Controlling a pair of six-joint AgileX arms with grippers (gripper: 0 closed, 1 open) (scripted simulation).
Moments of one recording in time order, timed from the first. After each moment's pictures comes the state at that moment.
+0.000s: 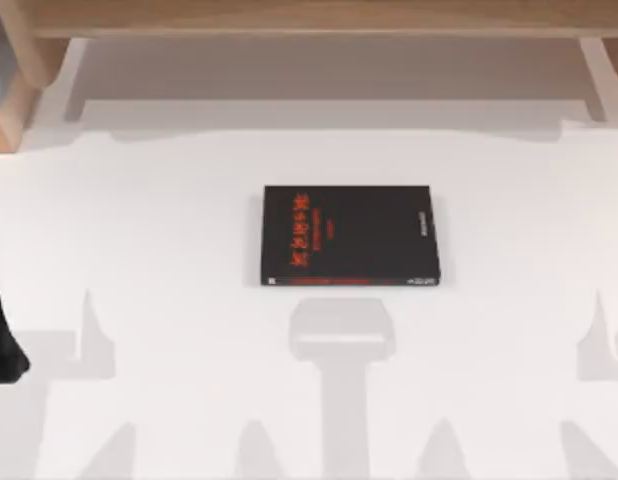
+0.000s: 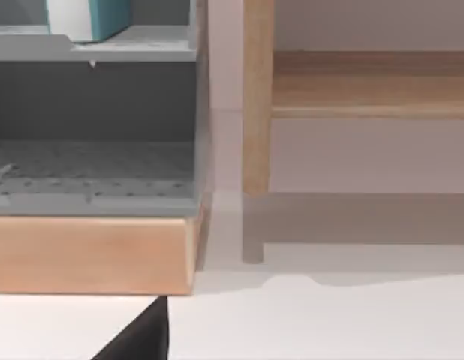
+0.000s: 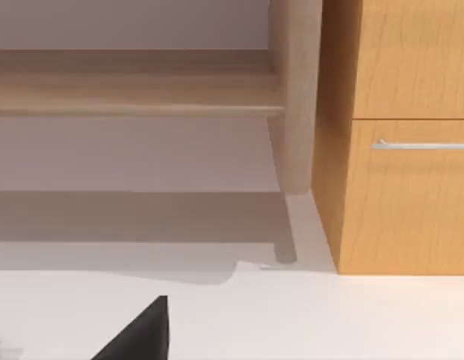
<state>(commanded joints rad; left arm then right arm) 0.00 0.00 0.00 0.00 0.00 0.00 0.00 0.00 0.00 0.00 0.00 0.00</state>
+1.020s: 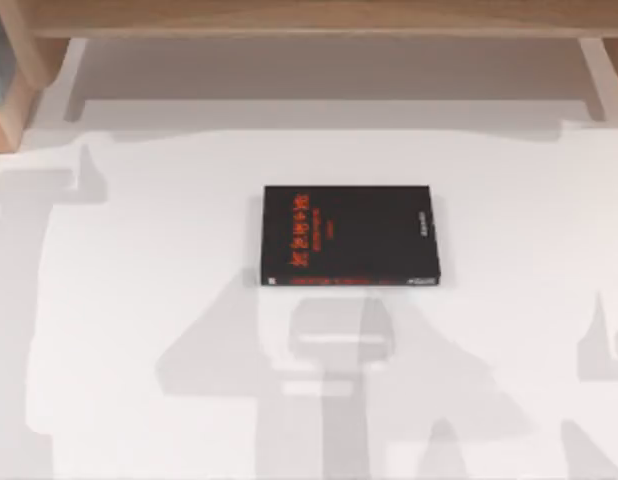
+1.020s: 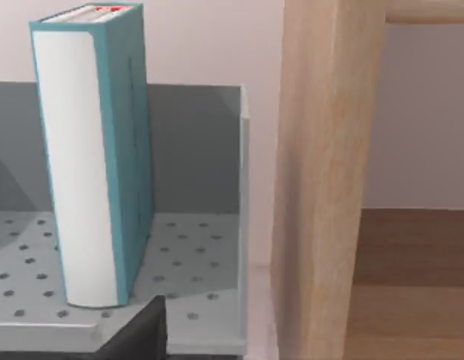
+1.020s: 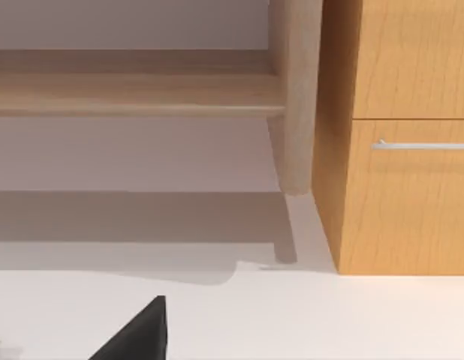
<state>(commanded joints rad) 0.19 1.08 0.74 0.32 0.21 0.00 0.00 0.00 0.00 0.00 0.00 0.00</state>
